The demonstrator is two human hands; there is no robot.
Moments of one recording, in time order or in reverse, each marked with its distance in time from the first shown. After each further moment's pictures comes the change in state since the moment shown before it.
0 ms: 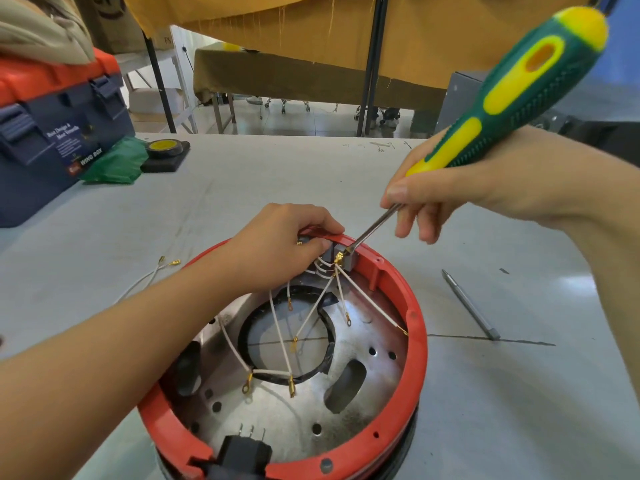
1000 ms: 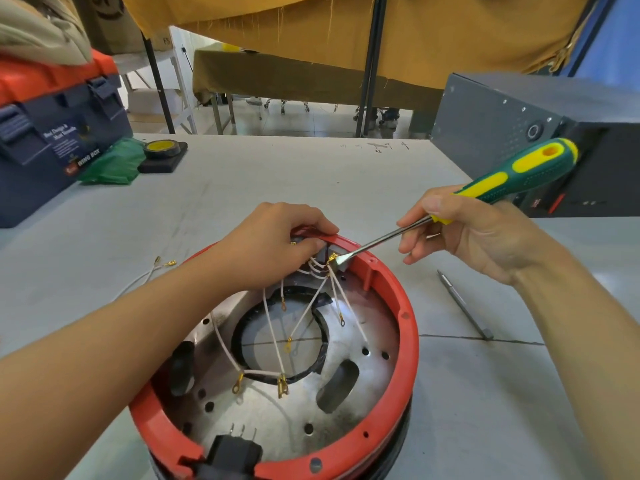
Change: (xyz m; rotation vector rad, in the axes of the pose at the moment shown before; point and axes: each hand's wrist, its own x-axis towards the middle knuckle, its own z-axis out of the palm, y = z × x) left_hand 0.001 0.001 -0.002 -0.001 0.003 0.007; right_hand -0.021 0.065 0.018 0.547 0.175 0.021
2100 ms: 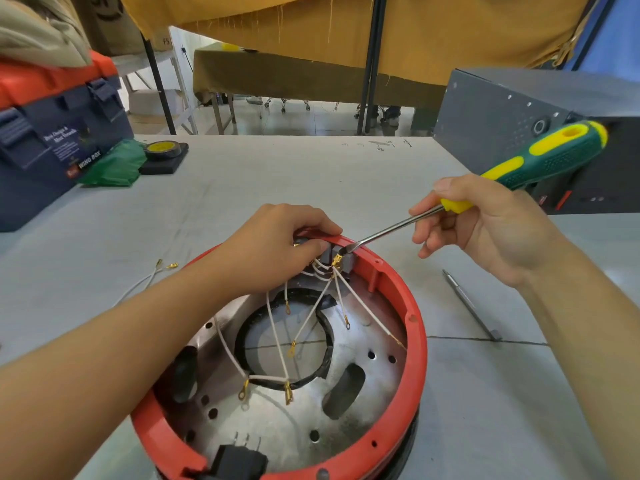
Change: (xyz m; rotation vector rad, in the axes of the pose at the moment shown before) left_hand -0.001 0.001 0.000 -0.001 0.004 0.014; right_hand 0.001 -0.007 0.010 0.032 0.221 0.018
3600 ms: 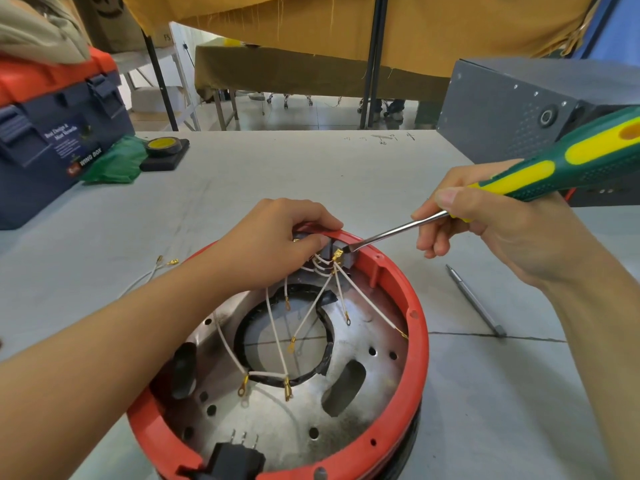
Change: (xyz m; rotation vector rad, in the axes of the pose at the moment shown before) left_hand -0.001 0.001 0.000 0.020 -0.003 -0.028; right_hand -0.015 -0.010 0.004 -0.226 -0.092 -0.247
